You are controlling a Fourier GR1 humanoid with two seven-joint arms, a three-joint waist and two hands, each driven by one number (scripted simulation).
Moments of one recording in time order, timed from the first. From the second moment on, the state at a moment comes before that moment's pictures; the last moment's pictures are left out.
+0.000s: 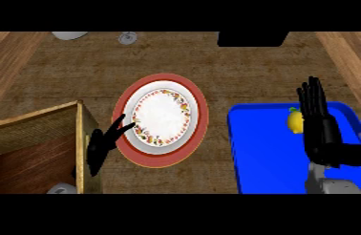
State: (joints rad) left arm -0.06 0.31 -0.34 -1.30 0.13 0.07 0.16; right arm -0.06 -0.18 0.00 -1.56 -0.13 -0.21 -0.16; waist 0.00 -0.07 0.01
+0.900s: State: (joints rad) left arm -0.09 0.33 -0.10 -1.39 0.14 0.03 0.02; right arm -0.35 -0.13 -0.11 -1.09 0.40 -0.98 -0.04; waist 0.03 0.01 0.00
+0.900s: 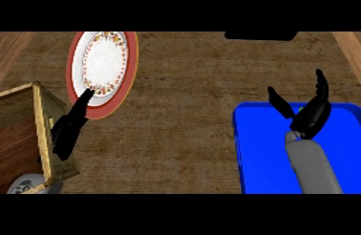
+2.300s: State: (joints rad) left arm -0.04 0.26 0.06 -1.41 0.06 -0.07 0.02; right arm -0.34 -0.12 -0.07 -1.34 1.09 -0.26 1.05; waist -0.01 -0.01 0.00
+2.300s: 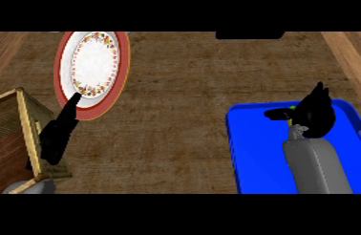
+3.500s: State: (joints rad) left arm -0.06 0.17 0.12 -1.39 -0.04 -0.14 0.01; right arm -0.34 -0.15 -0.21 -1.17 1.07 -0.14 1.01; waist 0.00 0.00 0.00
